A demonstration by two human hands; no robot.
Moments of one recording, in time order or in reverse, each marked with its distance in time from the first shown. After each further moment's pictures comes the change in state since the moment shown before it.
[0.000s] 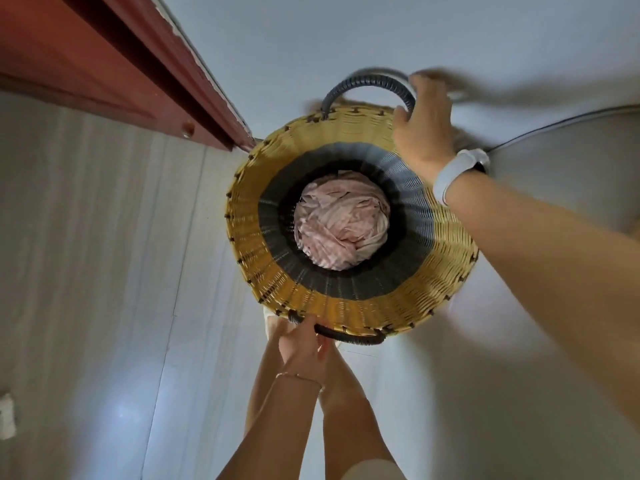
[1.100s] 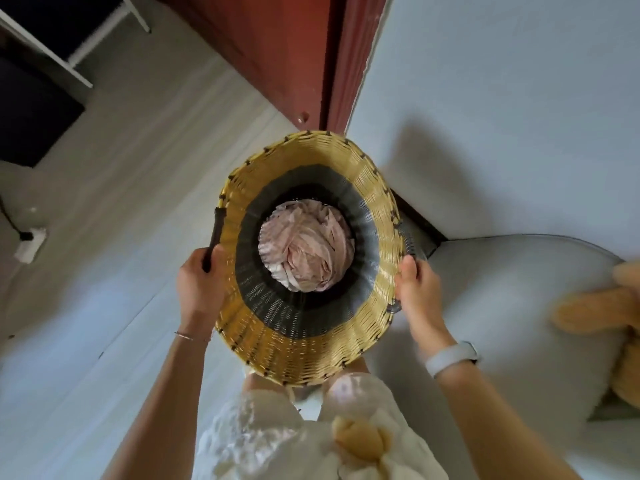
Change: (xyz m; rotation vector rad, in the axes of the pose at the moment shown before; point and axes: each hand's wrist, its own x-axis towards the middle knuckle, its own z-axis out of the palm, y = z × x) left_hand -0.108 0.015 -0.223 0.196 0.450 0.924; right_hand -0.254 -0.074 -0.088 0.315 -0.401 0.170
